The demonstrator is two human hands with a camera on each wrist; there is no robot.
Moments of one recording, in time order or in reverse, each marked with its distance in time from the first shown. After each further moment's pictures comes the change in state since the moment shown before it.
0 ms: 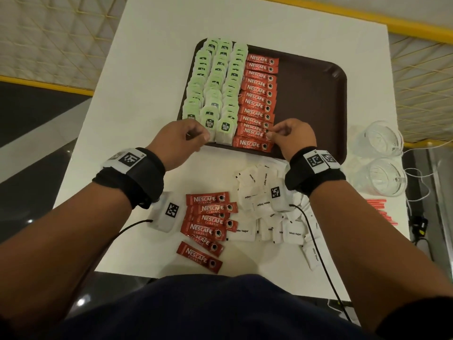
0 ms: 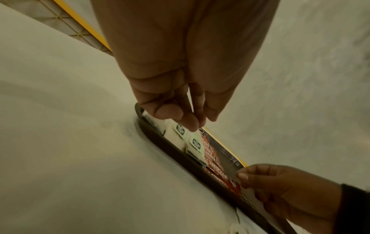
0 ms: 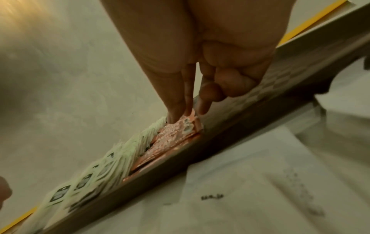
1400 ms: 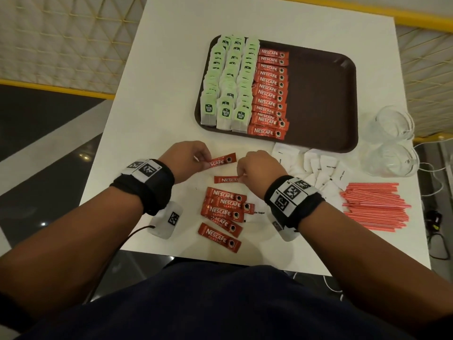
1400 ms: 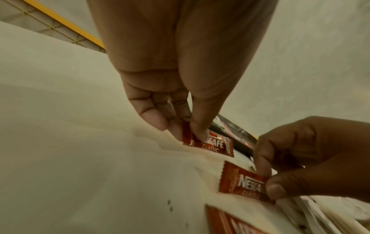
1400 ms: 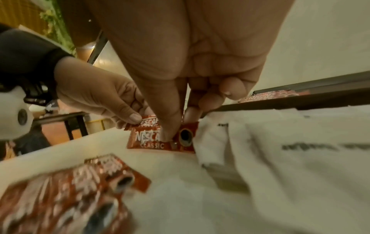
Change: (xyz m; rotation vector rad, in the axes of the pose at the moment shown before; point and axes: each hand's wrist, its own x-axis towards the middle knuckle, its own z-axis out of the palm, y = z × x) left_hand -0.044 -0.043 0.003 0.246 -0.198 -0.050; right_hand -0.112 -0.031 0.067 -0.644 -0.332 -0.511
